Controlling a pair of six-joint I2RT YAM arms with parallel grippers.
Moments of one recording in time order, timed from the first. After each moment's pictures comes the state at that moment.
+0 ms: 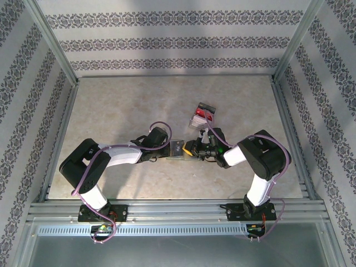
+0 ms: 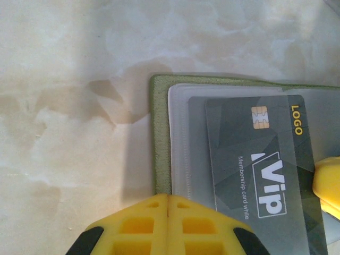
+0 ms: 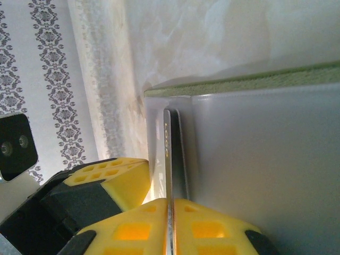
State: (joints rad) left arm -0.67 1.67 0.77 -0.04 0.02 -0.73; right arm 0.47 1.79 0.49 0.73 -0.64 1.20
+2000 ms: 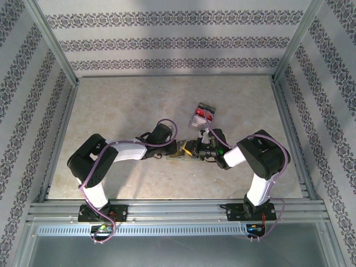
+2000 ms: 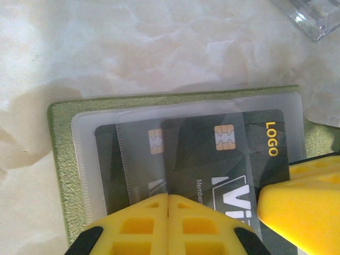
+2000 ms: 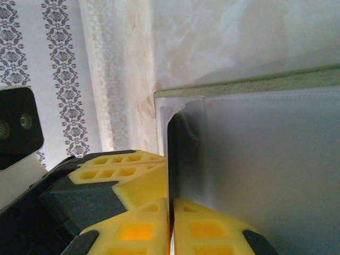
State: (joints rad) left arm -0.67 1.77 0.85 0.02 0.15 -0.70; right arm 0.47 1.80 0.47 0.80 -0.64 1.21
